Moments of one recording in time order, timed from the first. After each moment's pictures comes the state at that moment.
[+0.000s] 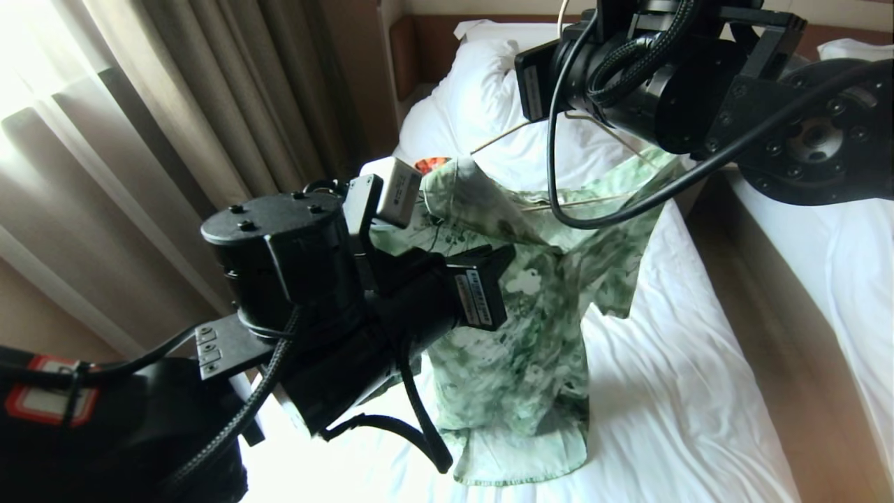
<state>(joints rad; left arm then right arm) -0.91 1.66 -0.84 -0.85 0.21 -0.26 0.72 1.94 -1.97 -0.19 -0.45 -0.35</state>
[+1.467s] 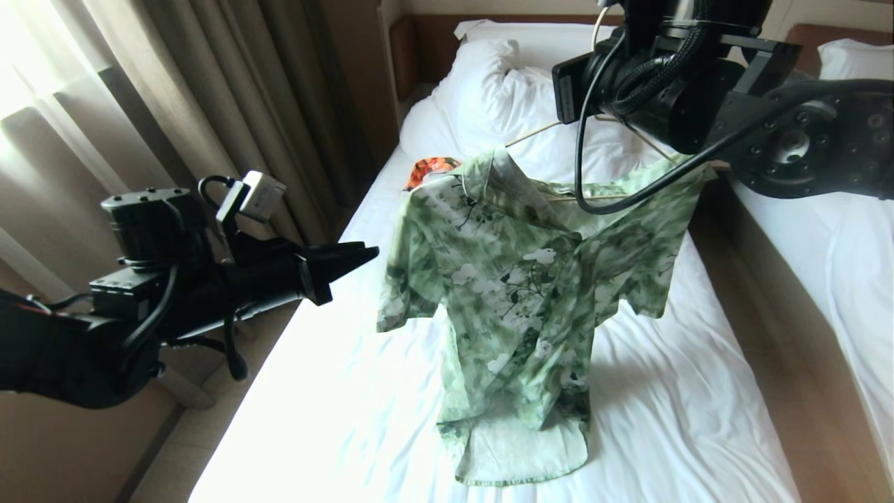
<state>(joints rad) -0.21 1.69 -0.78 -0.82 -0.59 -0.01 0.59 1.98 -1.96 -0.23 -0.41 -0.36</state>
